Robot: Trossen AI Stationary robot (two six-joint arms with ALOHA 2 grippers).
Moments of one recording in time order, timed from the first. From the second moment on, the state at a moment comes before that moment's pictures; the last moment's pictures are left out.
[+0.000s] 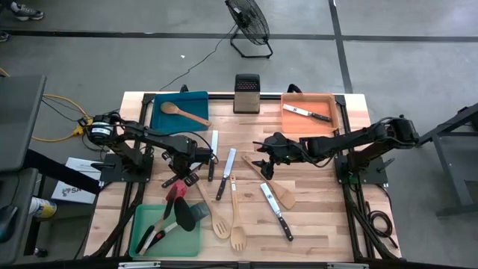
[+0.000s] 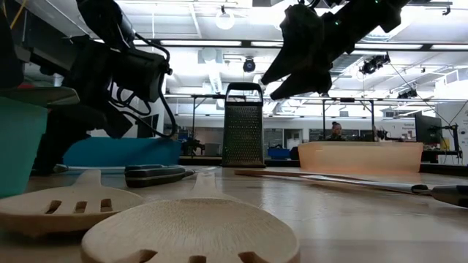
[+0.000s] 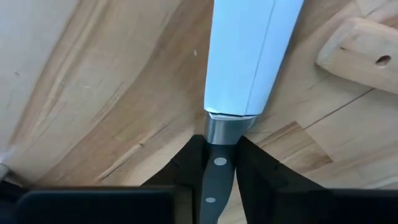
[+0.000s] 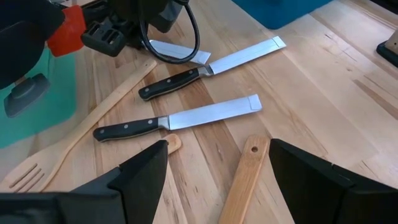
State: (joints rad) left arm 0.04 1.60 0.77 -0.94 0.16 -0.72; right arm 0.06 1.43 0.82 -0.01 0.21 0.44
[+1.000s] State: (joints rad) left arm 0.04 1.34 0.77 -0.93 -0.05 -0.66; right arm 0.06 1.43 0.82 -0.08 0.20 0.52
